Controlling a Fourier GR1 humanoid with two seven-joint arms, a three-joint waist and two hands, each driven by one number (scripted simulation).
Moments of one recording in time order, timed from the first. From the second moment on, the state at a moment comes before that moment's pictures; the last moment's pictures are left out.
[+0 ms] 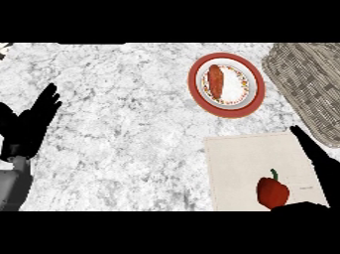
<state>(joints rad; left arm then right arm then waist) -0.21 0.38 0.01 -1.36 0.20 0.07 0.18 0.17 -0.40 0.15 -1.99 0.52 0.12 0.48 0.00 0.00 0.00</state>
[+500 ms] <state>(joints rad) -0.22 0.34 0.05 -1.37 0.16 0.04 0.21 0.20 -0.35 0.13 -1.88 0.59 0.15 0.38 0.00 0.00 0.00</state>
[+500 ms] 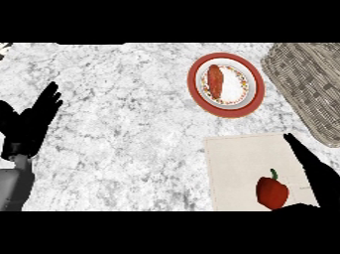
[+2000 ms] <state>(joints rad) -0.22 0.28 0.13 -1.37 0.08 -0.03 0.21 0.22 -0.26 0.16 -1.76 0.83 0.18 0.22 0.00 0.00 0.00</state>
